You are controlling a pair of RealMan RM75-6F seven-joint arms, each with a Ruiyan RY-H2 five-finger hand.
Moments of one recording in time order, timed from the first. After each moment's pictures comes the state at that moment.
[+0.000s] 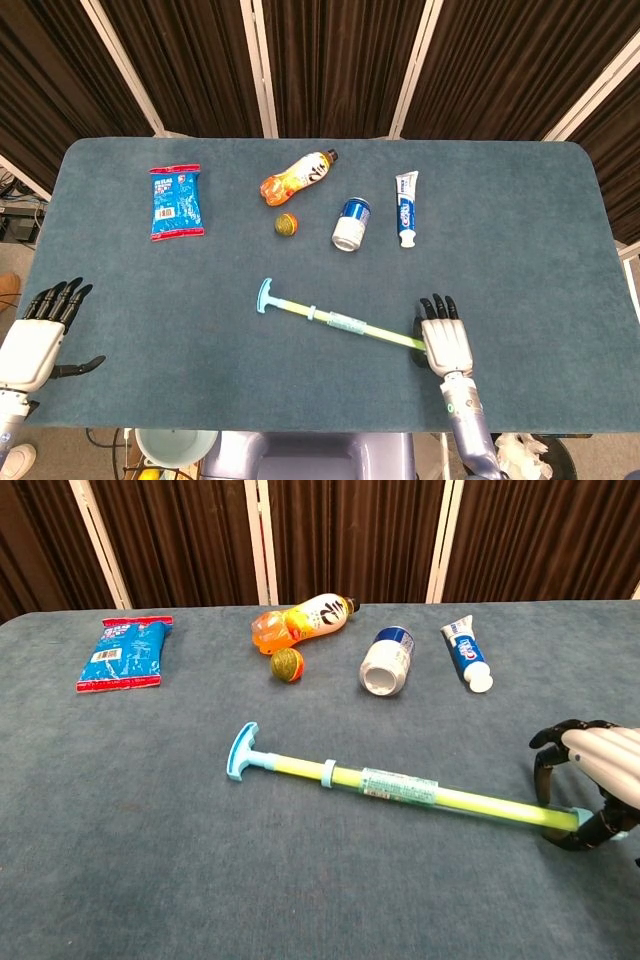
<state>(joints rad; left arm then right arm) -0.15 -1.12 0.01 -1.61 1.54 1.39 0.10 0.35 -1.64 0.10 -1.66 -1.05 1.27 -0.73</state>
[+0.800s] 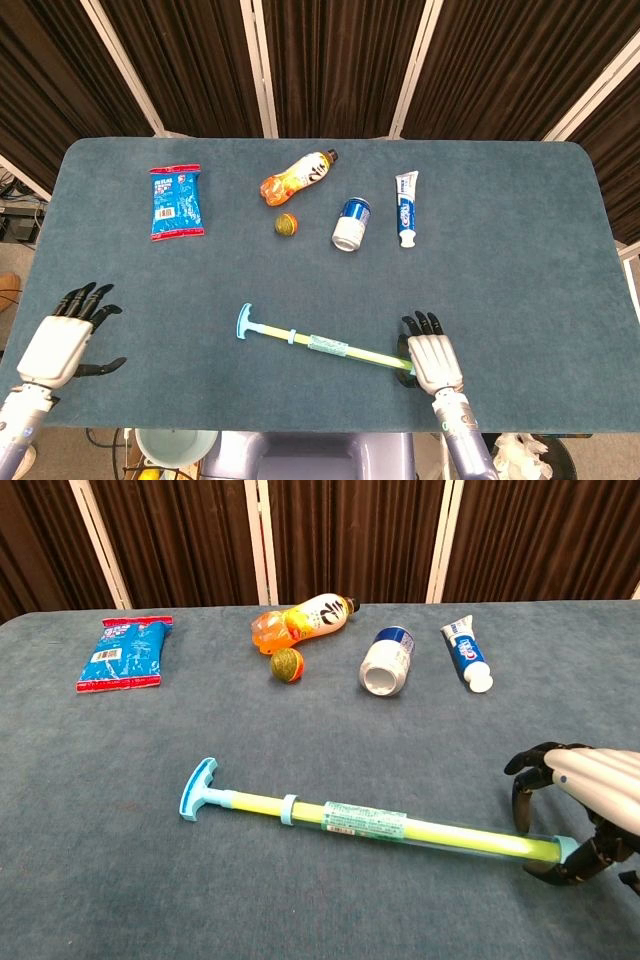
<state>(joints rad) -0.21 -1.12 0.01 -1.70 1.55 1.30 0.21 0.35 -1.62 0.04 -1.83 -1.03 1.28 -0.75</state>
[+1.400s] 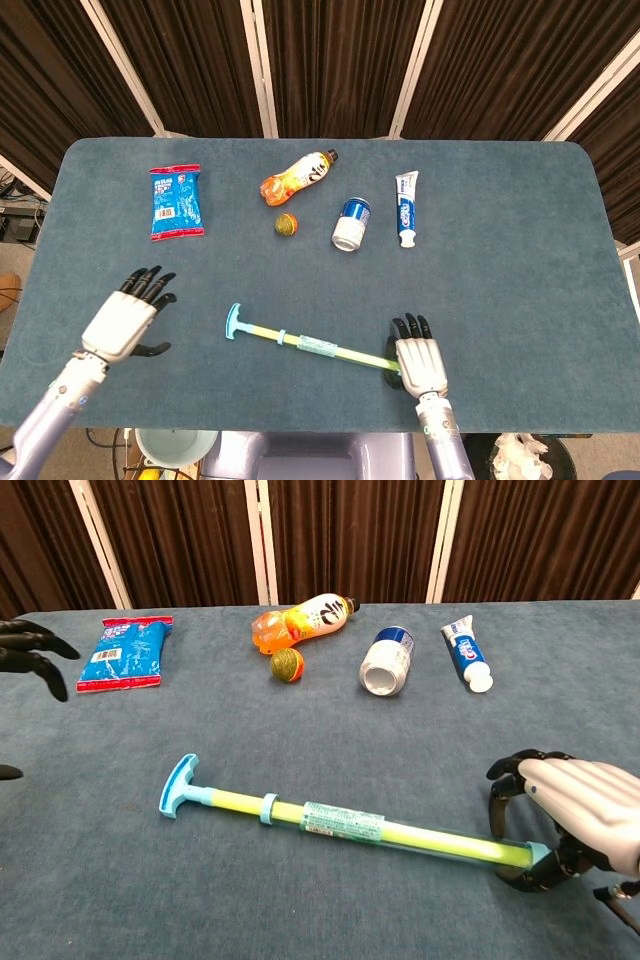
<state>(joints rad) -0.38 -1.19 -0.04 -1.72 1.55 1.13 0.40 0.34 -1.76 0.05 -1.76 -1.03 1.36 -0.81</state>
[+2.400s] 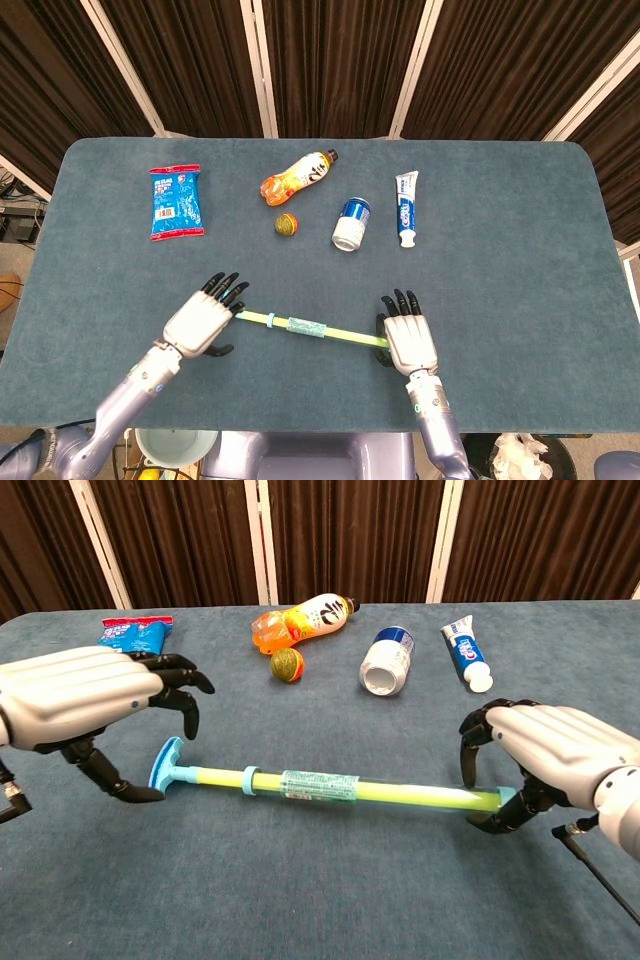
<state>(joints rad) -0.56 -1.42 -0.09 -1.71 1.40 0.98 0.67 0.43 -1.75 0.13 -1.76 -1.01 1.32 -0.86</state>
